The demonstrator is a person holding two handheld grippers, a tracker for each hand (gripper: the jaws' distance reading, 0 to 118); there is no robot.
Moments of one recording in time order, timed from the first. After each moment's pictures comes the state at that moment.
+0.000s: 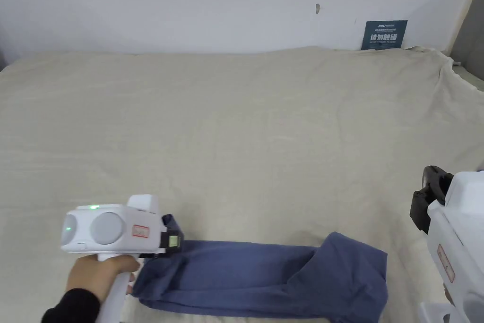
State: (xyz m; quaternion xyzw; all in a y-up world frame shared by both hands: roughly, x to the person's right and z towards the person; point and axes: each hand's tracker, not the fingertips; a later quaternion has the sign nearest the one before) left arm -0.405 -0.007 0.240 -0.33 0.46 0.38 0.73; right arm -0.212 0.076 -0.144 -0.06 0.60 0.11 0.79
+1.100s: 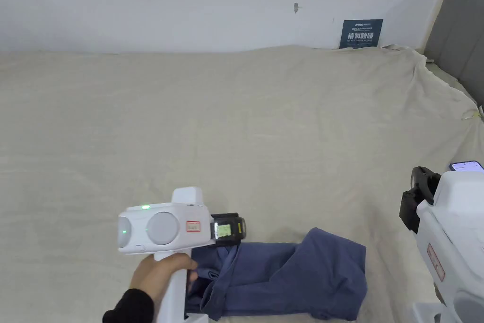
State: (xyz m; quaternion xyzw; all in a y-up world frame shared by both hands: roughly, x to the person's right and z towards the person) left arm -0.389 0.001 0.168 -0.26 0.46 0.37 0.77; right arm -0.200 0.078 -0.153 -0.07 0.59 0.11 0.80
